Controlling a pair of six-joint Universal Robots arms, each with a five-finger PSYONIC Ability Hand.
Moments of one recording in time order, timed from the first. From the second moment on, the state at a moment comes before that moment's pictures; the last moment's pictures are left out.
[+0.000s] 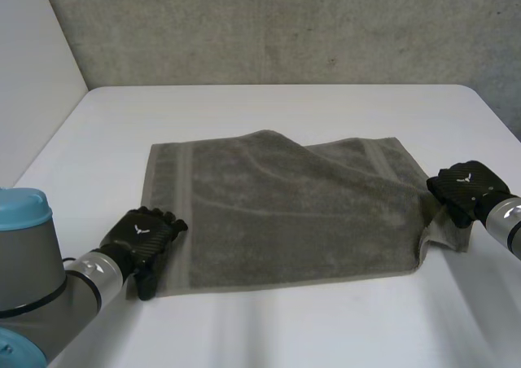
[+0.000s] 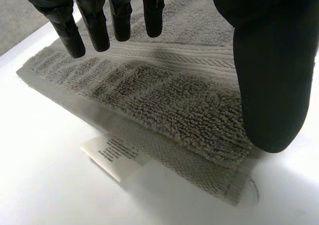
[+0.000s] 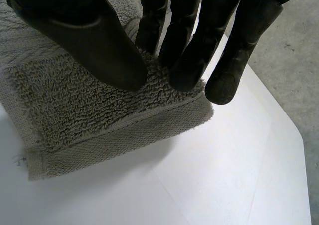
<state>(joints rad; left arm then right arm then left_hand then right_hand) 4.44 -1.90 -1.94 3.31 -1.36 3.63 1.51 -1.11 1.69 -0.14 1.16 2.35 0.21 0.22 0.22 0.22 0.04 1.32 1.32 1.34 1.34 1.16</state>
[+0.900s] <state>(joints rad) 4.44 -1.94 -1.94 3.31 -1.37 3.64 1.51 -1.11 1.70 -0.15 1.17 2.34 0.24 0.24 0.24 0.24 0.06 1.32 1.32 1.34 1.34 1.16</state>
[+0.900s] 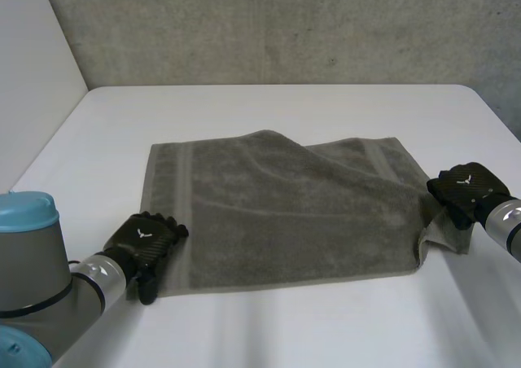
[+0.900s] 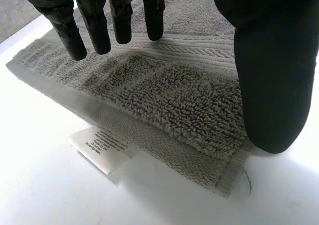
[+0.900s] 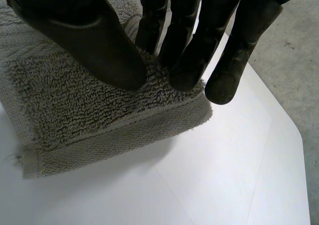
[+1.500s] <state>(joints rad) 4.44 -1.98 -1.89 3.45 -1.38 3.62 1.51 -1.11 1.70 -0.15 1.17 2.34 0.27 0.27 0.27 0.26 0.09 1.32 1.31 1.34 1.34 1.16</state>
